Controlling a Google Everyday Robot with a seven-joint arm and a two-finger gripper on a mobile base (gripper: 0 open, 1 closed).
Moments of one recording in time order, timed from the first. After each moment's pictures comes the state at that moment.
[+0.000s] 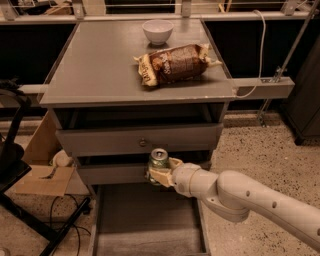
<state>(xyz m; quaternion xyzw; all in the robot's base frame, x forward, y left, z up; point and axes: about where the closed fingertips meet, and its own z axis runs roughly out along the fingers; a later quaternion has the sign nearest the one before) 0.533 0.000 0.623 -0.29 0.77 0.30 0.49</state>
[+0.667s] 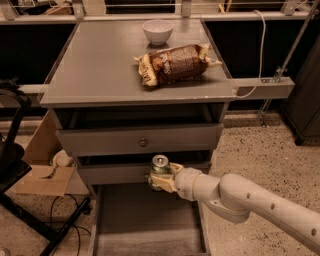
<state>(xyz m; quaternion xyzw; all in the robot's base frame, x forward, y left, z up) 0.531 -0.003 0.596 -0.31 0.75 0.31 0.48</state>
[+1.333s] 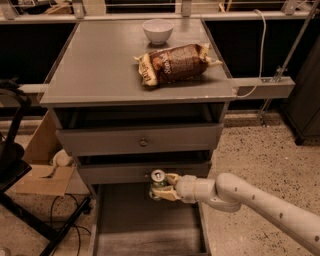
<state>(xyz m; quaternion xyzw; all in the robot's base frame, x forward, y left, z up) 0.542 -0.005 0.482 -0.43 0.68 0.37 0.45</state>
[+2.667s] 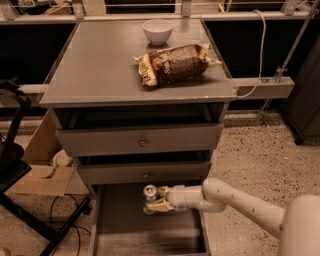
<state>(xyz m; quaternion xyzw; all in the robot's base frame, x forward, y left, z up) 0.530 0.027 0.392 -0.49 0.64 0.43 0.40</state>
